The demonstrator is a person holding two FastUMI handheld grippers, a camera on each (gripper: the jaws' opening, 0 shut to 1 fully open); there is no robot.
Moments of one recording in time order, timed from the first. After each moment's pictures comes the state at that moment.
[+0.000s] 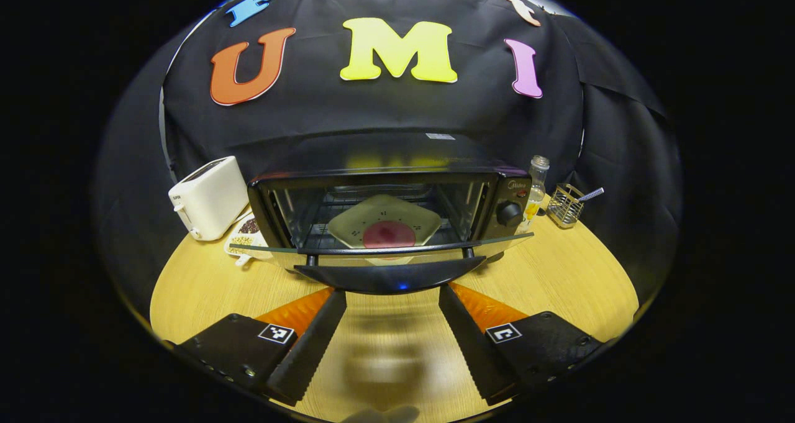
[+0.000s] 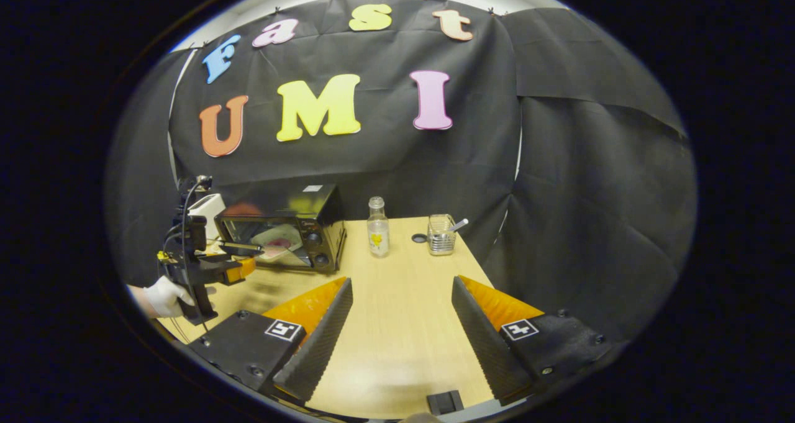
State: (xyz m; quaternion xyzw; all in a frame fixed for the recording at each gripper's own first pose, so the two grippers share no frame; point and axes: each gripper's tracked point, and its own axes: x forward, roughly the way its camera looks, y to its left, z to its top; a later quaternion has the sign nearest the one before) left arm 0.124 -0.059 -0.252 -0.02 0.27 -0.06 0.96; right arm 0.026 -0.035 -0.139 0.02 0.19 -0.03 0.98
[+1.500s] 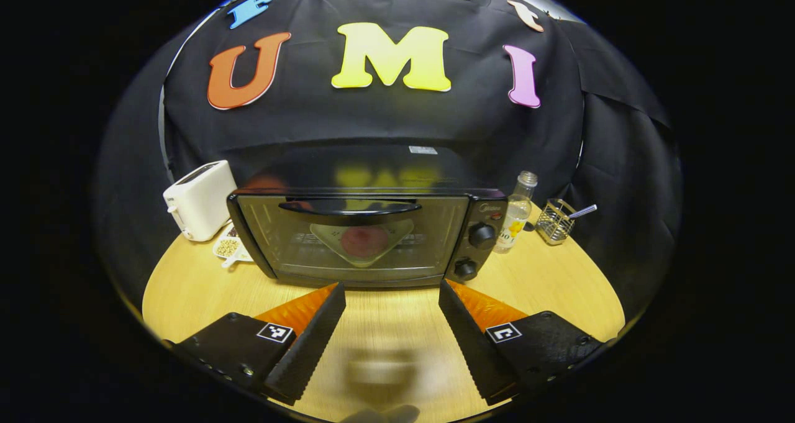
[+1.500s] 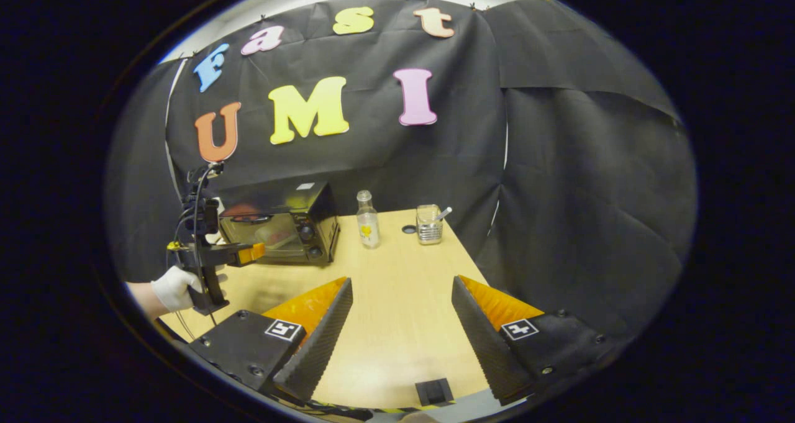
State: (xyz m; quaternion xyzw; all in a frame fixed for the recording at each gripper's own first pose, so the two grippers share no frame) left arm 0.108 -0.101 -0.210 -0.04 0.24 -0.06 0.97; right arm -0.019 -0.066 -0.139 0.05 0.18 -0.02 0.98
